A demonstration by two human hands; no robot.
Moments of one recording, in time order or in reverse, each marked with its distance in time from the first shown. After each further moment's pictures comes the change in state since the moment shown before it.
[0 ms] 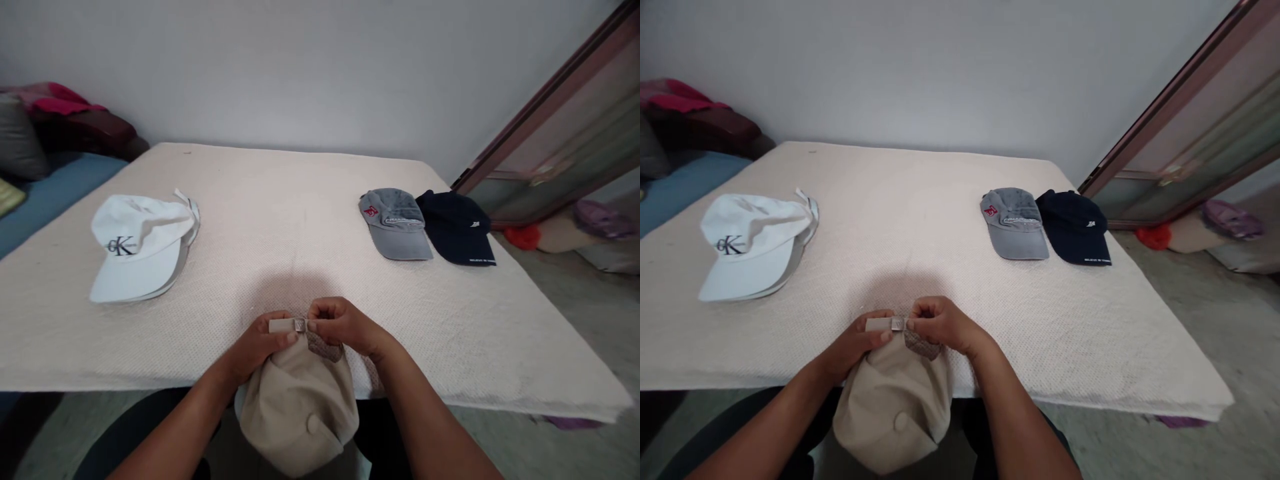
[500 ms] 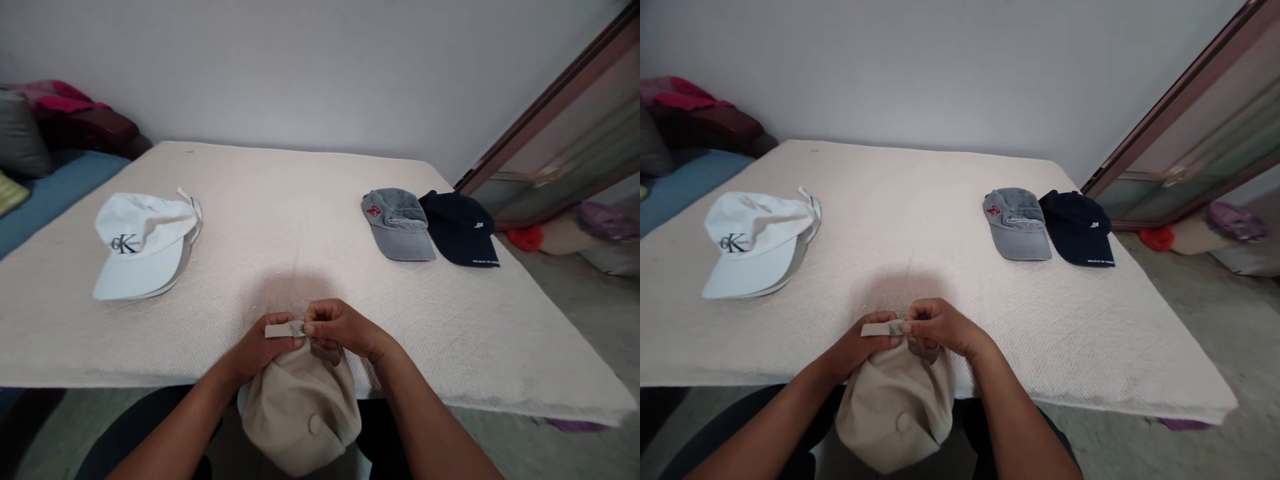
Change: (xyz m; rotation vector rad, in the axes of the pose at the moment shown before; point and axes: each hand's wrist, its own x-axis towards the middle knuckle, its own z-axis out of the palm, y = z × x) left_hand -0.002 -0.002 0.001 0.212 0.233 -0.017; right_hand 0.006 0.005 0.004 0.115 -0.110 -0.007
